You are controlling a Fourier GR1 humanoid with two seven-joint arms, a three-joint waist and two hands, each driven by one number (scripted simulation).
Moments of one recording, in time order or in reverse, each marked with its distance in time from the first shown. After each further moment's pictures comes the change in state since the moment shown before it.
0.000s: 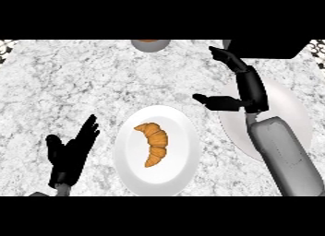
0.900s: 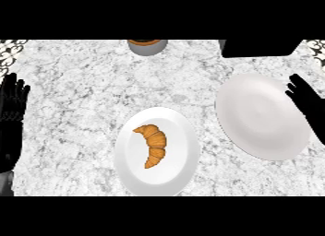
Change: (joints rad) left arm -0.025 0.207 0.224 -0.232 -0.083 0.112 -0.293; right arm 0.349 -0.336 -0.146 -0.154 -0.326 0.286 0.369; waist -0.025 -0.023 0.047
